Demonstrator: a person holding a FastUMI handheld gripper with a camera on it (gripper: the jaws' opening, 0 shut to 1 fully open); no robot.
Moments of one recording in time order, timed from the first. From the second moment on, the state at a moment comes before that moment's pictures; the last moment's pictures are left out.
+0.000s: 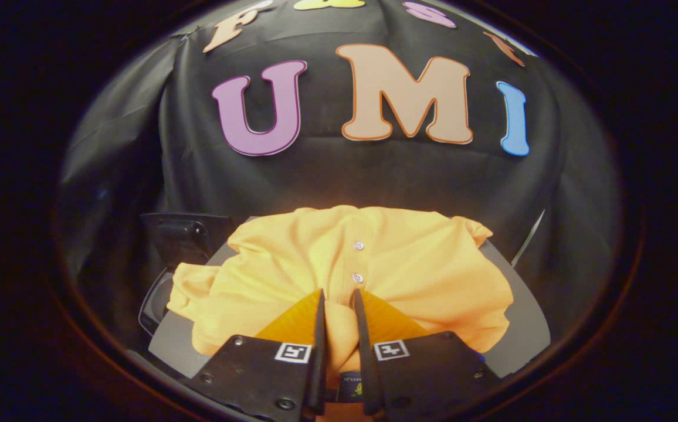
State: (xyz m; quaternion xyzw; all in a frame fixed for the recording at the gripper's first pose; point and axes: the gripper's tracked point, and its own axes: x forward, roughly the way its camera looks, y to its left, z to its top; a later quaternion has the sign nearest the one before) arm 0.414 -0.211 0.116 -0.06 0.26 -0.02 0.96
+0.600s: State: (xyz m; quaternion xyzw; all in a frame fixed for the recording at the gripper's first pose) arm 0.412 -0.211 0.116 -0.06 0.25 -0.03 0.96
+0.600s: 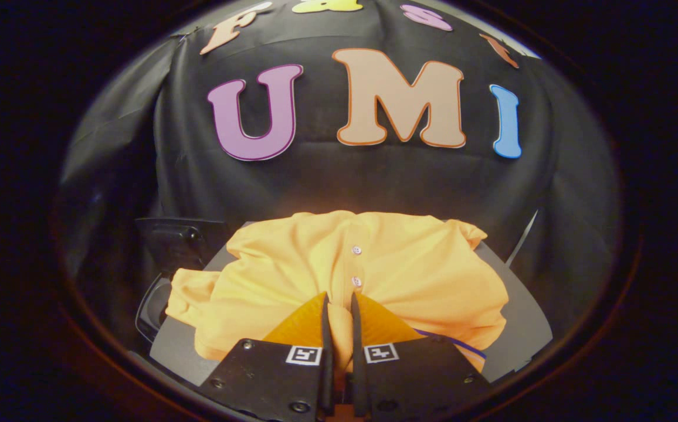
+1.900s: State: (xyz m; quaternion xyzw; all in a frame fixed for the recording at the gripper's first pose) arm 0.451 0.105 0.126 -0.01 0.22 0.16 0.96
